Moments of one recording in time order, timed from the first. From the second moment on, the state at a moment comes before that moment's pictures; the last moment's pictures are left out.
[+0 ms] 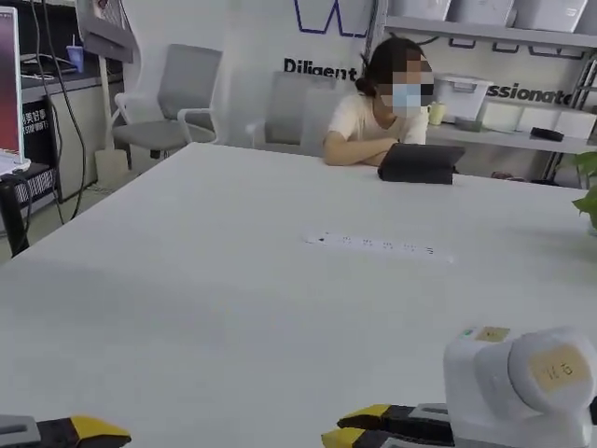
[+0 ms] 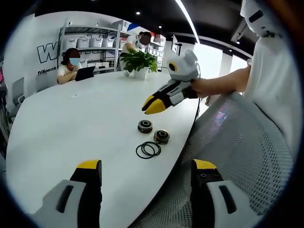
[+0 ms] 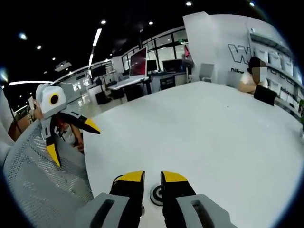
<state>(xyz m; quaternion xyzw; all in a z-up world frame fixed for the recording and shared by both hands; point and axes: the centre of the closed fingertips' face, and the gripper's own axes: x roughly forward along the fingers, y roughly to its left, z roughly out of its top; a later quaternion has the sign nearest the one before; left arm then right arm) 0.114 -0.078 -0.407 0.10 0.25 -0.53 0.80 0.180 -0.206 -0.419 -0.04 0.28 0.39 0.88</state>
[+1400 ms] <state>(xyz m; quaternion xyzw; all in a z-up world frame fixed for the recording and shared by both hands) 0.111 -0.084 -0.400 0.11 0.24 -0.55 0.79 0.163 -0.249 -0.478 -0.13 0.36 0.40 0.83</state>
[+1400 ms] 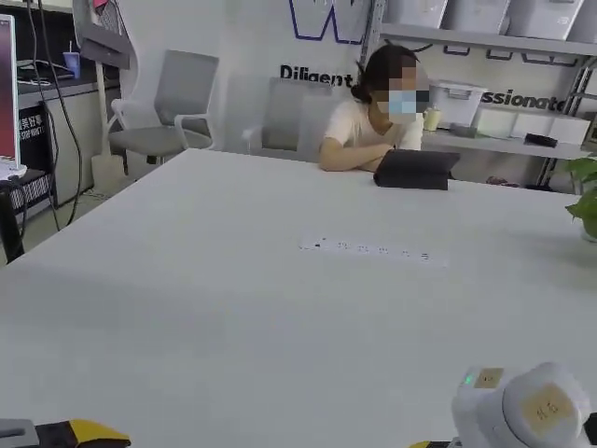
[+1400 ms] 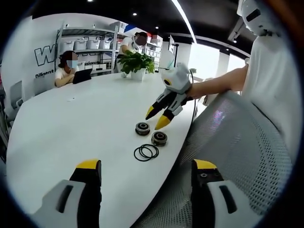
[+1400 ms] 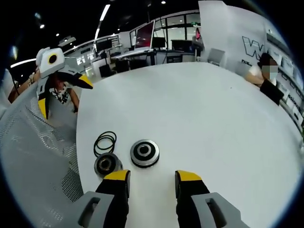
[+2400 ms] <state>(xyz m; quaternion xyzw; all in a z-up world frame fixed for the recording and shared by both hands) 0.139 -0.146 -0.342 0.19 0.15 -0.62 0.74 0.161 -0.241 -0.477 -0.12 0.36 0.41 0.83</state>
